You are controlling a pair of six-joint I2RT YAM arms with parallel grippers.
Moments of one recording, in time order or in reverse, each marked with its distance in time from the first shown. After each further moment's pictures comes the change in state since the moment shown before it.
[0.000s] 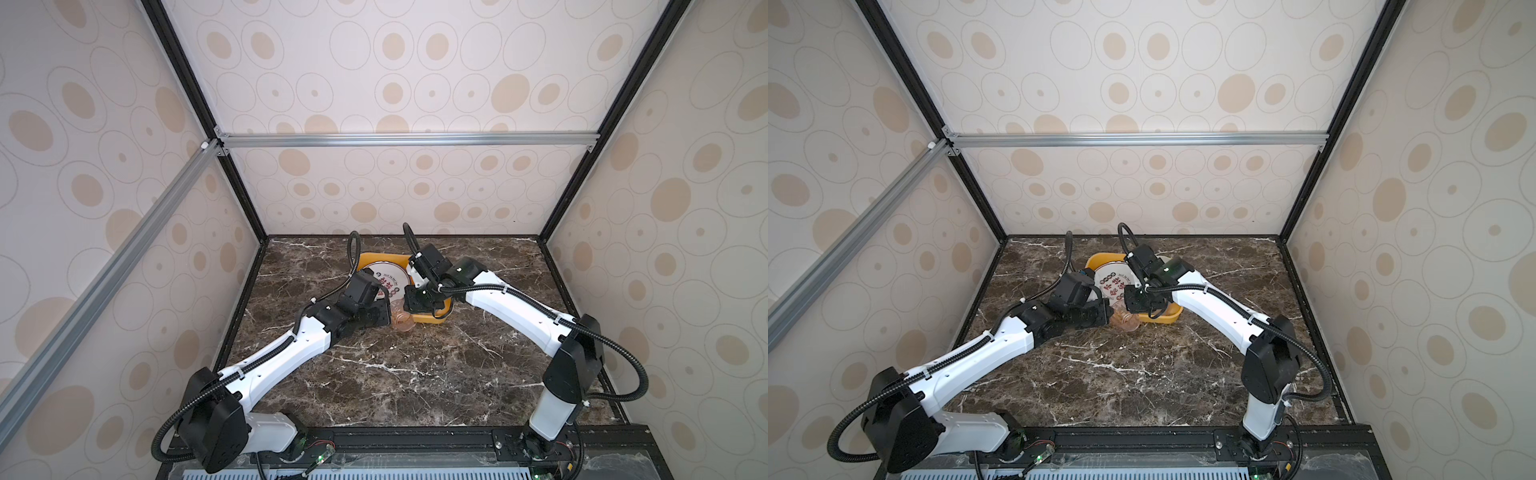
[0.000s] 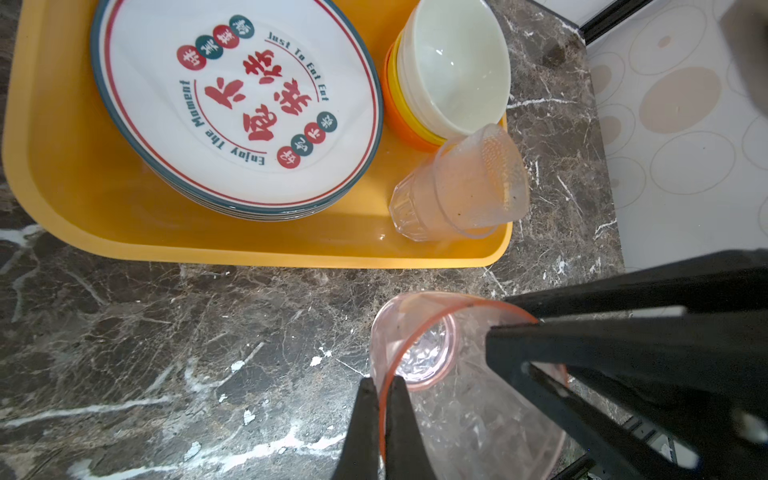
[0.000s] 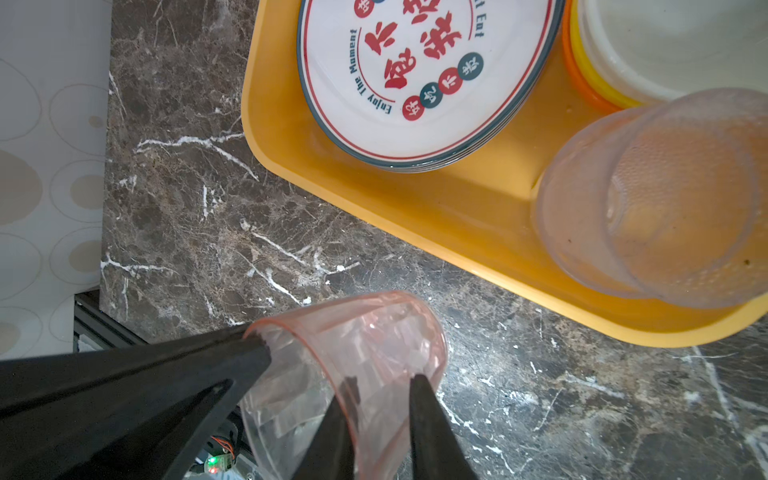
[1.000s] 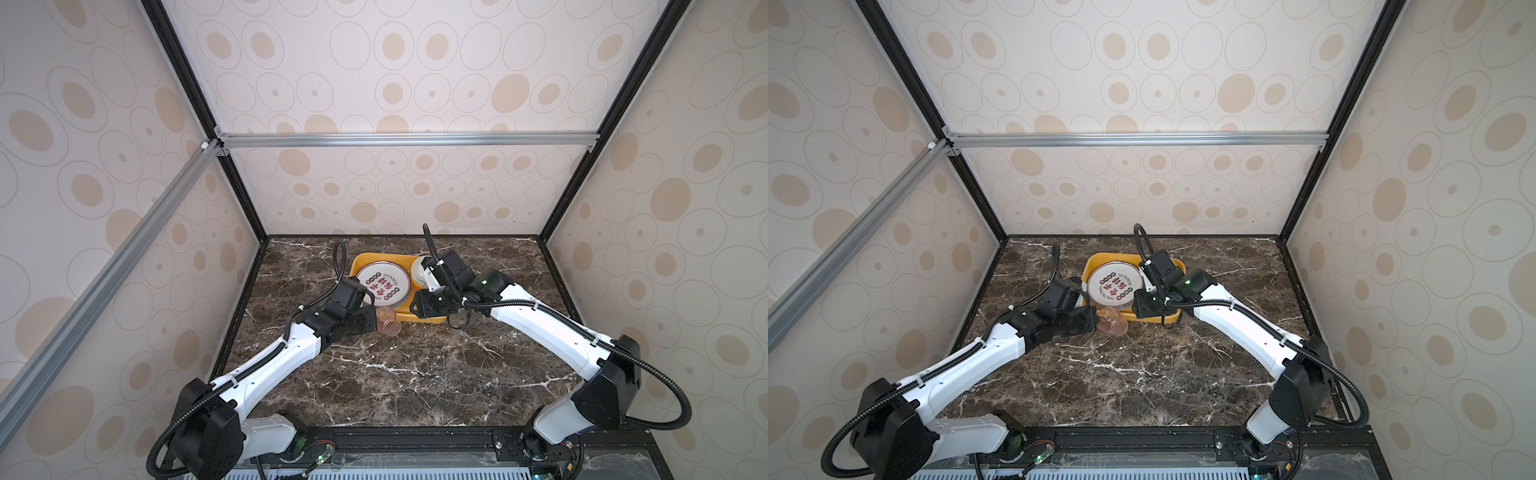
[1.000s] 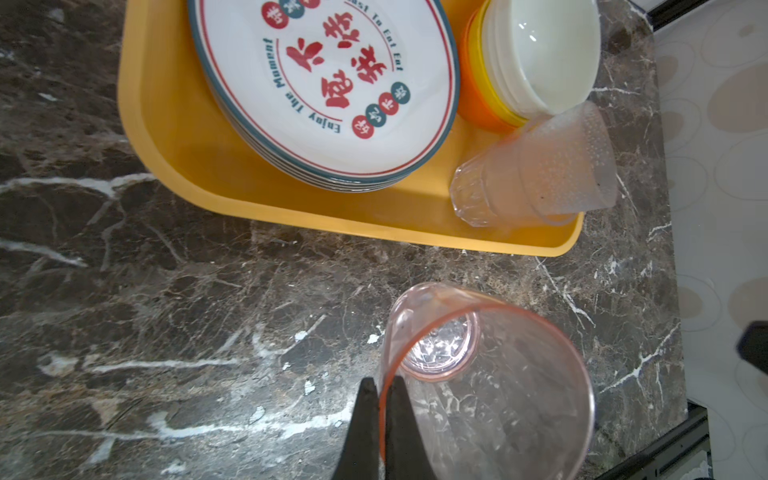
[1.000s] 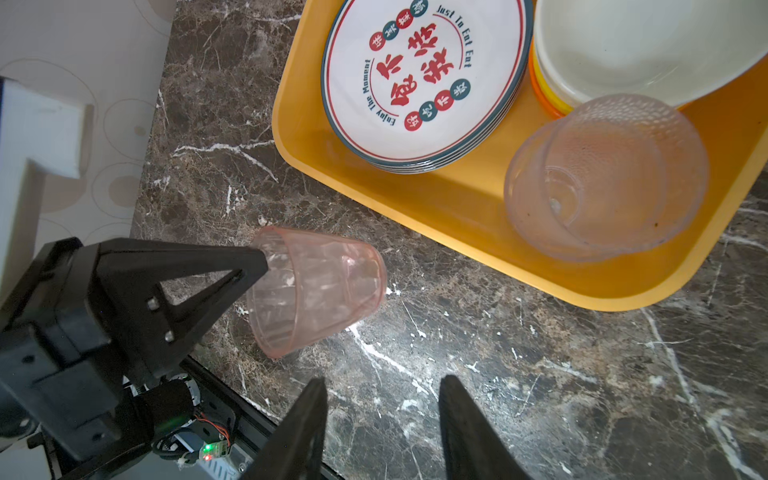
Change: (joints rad) left arm 0.074 -0.051 -0.101 -0.024 0.008 0.025; right arm -0.002 -0.192 -0.166 0.087 0.008 -0.026
